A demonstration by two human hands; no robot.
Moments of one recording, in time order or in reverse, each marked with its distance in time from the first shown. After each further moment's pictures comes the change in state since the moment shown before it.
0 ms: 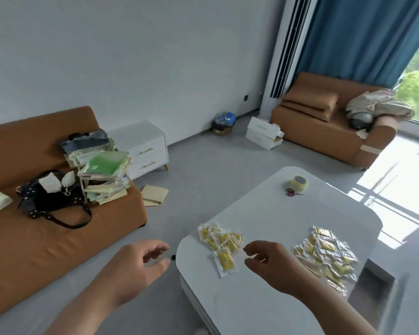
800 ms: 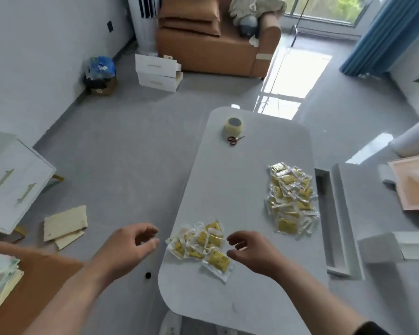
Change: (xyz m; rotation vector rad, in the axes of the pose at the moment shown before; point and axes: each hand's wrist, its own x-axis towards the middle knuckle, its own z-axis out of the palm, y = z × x) left_hand 0.429 -0.023 0.004 0.240 -0.620 0.182; right_hand 0.241 0.037 0.051 0.327 0.181 0.609
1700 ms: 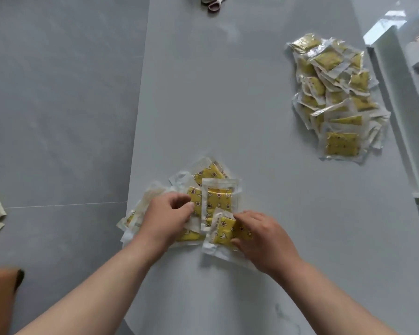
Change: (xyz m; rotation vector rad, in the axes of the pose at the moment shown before) left_hand 0.280 -0.171 0.290 -0.284 -0.139 -0.194; right_hand 0.205 0.246 0.223 -0.263 0.292 -0.071
